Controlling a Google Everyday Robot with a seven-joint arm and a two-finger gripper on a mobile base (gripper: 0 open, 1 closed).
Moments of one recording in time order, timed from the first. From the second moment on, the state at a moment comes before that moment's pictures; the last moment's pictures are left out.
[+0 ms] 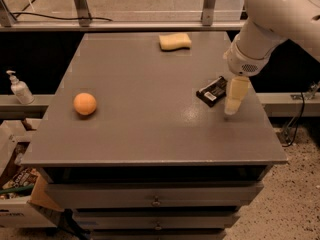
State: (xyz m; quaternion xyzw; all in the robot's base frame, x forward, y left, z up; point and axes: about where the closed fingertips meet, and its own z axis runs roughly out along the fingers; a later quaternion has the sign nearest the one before) arm 0.611 -0.206 0.842 -0.65 0.74 -0.07 0.15
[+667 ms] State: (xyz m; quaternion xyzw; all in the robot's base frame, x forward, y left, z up) arm 0.638 -0.198 0.826 -0.65 0.74 -0.06 0.13
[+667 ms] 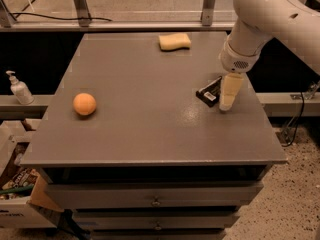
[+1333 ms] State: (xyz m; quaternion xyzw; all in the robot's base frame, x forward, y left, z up) arm 0.640 -0.204 0.815 -0.65 0.75 -0.04 0.12
